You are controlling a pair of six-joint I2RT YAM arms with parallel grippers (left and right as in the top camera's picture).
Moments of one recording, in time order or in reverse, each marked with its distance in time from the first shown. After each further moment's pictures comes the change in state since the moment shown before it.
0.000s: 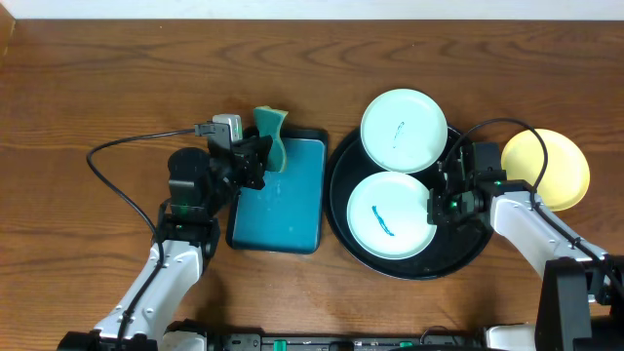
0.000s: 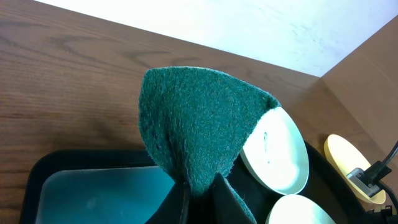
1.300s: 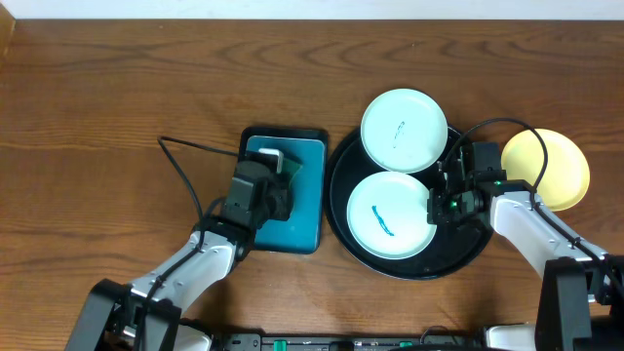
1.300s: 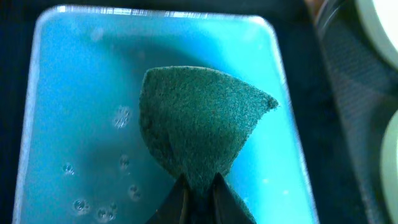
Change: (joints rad) left arm -0.264 0.159 0.000 -0.305 -0.402 0.109; right arm 0.000 0.001 0.000 0.003 0.000 0.000
